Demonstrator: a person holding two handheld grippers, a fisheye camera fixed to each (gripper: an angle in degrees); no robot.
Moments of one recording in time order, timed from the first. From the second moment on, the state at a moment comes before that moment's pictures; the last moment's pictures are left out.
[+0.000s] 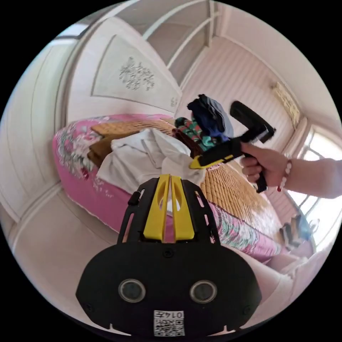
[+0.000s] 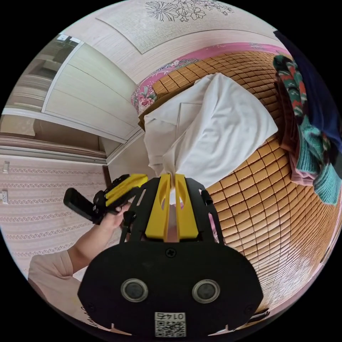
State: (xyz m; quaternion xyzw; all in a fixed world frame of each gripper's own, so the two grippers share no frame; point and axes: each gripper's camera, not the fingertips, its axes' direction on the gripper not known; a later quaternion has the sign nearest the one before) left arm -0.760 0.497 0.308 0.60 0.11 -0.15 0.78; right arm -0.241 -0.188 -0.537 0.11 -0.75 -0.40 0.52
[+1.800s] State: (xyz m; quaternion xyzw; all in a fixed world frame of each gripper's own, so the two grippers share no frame) left arm -0.329 0.885 0.188 0.76 0.16 0.34 0.52; right arm 0.491 0.145 0.023 0.44 -0.84 0.04 0.32
